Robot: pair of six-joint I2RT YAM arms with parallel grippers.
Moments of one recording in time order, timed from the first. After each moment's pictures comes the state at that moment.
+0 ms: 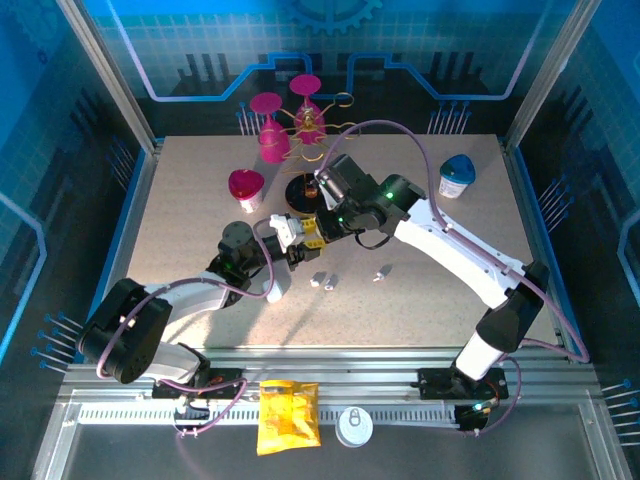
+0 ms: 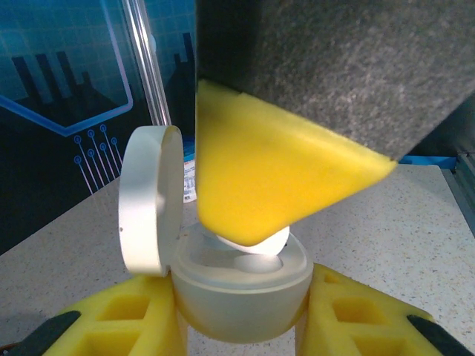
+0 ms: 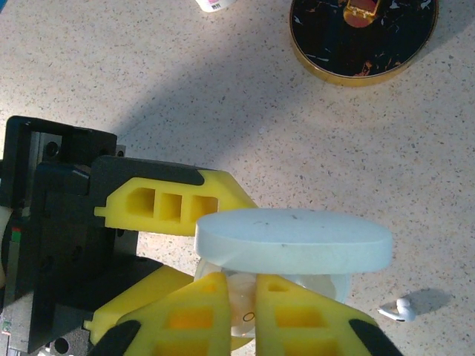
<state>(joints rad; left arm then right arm) -0.47 1.41 0.52 0.92 0.66 0.12 0.83 1.65 1.75 -1.08 0.04 0.38</state>
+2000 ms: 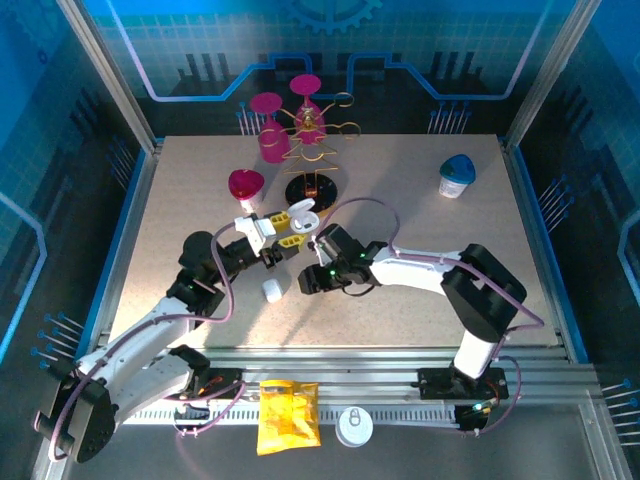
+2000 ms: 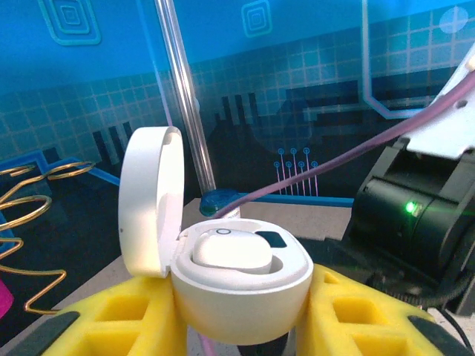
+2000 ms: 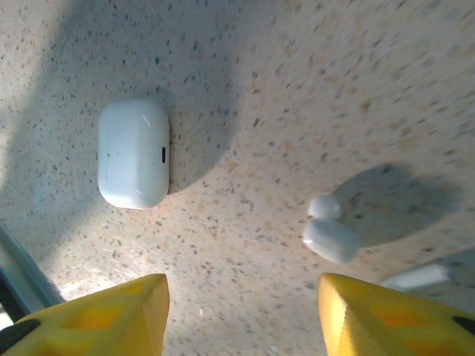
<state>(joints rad) -0.45 0.94 0.51 0.58 0.57 0.11 0.85 1.76 1.02 -0.25 -0.28 0.58</state>
